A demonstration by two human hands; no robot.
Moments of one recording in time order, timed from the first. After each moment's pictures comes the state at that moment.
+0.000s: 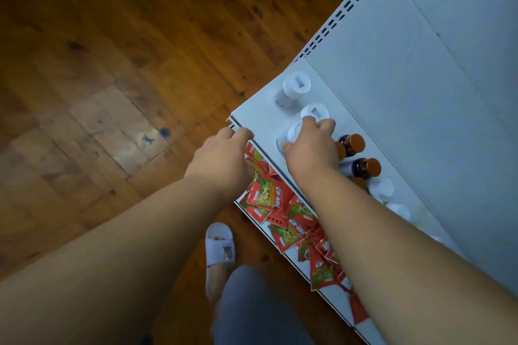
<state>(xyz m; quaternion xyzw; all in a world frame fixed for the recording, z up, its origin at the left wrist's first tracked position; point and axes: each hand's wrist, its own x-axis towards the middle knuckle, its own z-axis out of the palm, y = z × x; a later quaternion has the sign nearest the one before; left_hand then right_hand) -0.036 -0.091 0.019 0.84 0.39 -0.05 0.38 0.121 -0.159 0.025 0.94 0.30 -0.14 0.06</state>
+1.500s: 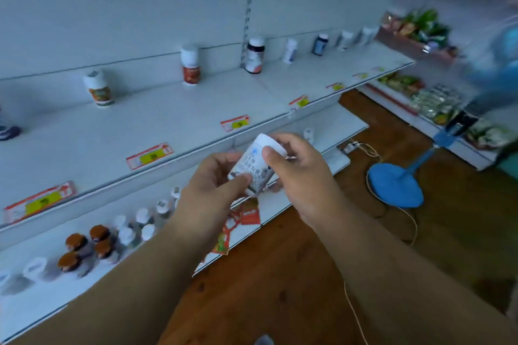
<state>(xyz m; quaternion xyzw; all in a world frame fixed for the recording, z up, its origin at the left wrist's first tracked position) -0.027 -0.481 0.459 0.65 -0.07 -0.18 0.73 -0.051 -0.639 0.482 0.79 -0.15 0.12 -0.59</state>
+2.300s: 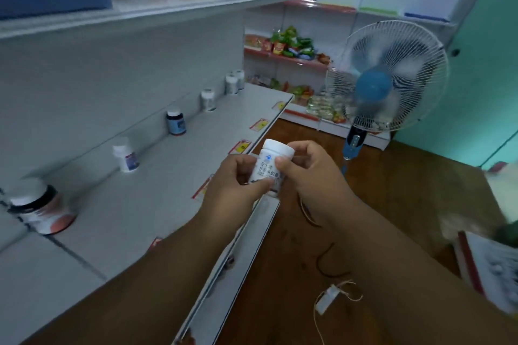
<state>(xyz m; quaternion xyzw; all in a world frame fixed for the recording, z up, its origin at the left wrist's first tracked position) 0.204 -0.956 0.507 0.68 -0.33 -0.25 0.60 0.100 -1.070 0.529 0.67 -0.32 0.30 -0.59</state>
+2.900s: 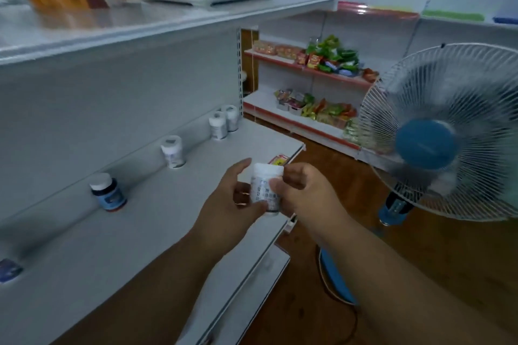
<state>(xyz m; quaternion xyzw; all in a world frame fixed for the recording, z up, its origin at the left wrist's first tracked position) 0.326 -1.280 0.495 0.77 -0.31 -0.21 0.52 0.239 -1.423 0.498 0.68 -0.28 0.20 -0.64</state>
